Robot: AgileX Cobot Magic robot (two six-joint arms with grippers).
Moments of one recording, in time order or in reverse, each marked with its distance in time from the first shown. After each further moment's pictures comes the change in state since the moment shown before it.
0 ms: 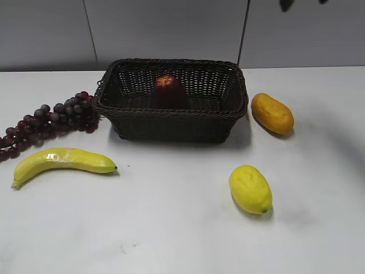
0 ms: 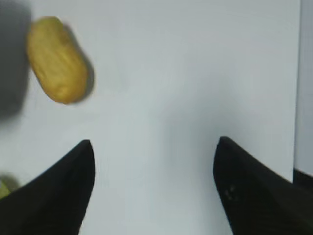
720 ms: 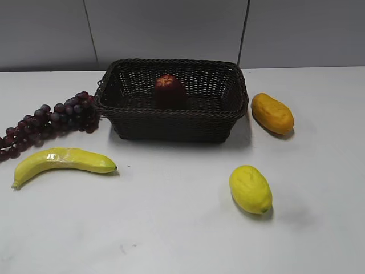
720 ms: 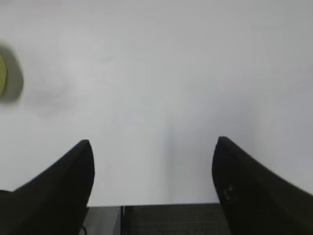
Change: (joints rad) left arm 0.000 0.000 0.000 0.000 0.000 0.000; right arm -0.244 -0.882 1.148 0.074 -0.229 -0.074
